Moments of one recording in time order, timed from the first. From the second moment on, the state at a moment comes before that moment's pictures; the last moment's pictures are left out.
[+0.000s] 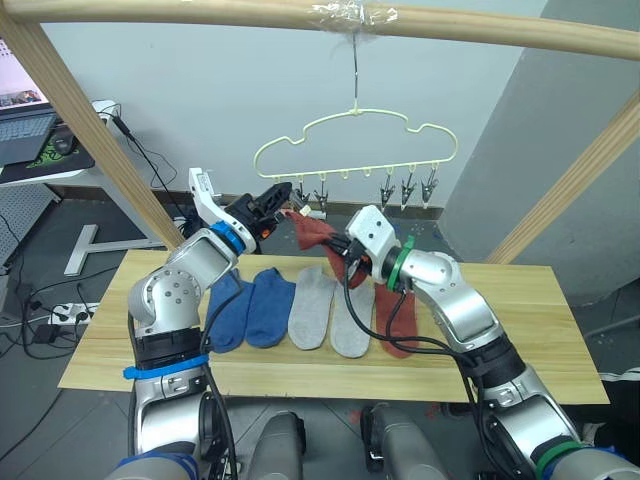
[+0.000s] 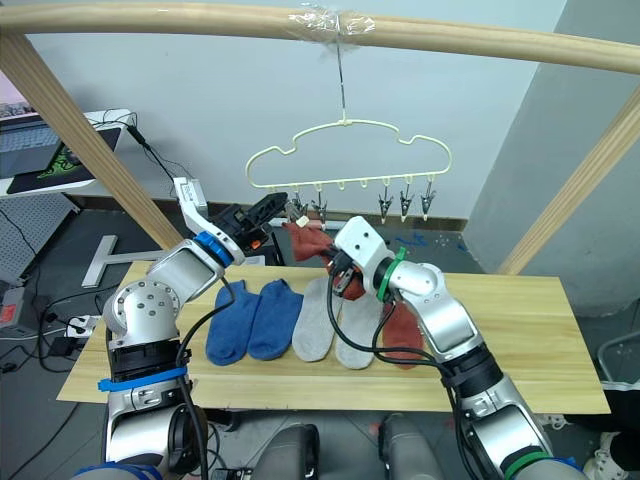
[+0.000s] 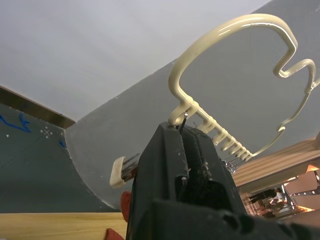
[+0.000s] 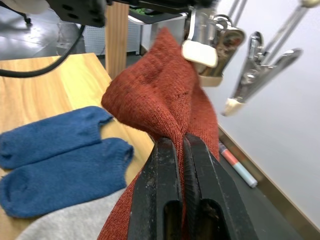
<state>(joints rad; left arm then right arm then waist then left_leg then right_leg) -0.62 0.26 0.36 0.00 -0.86 0.85 -0.29 -0.60 -0.22 0.31 -0.01 0.04 0.38 0.58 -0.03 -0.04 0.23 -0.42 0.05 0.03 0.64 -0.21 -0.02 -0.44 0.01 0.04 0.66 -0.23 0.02</state>
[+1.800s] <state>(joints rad) -0.42 0.43 0.34 -0.26 -0.91 0.91 -0.31 -0.58 -0.11 0.23 -0.04 0.26 0.70 0.57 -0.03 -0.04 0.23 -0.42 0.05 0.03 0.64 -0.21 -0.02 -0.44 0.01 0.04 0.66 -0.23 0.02</state>
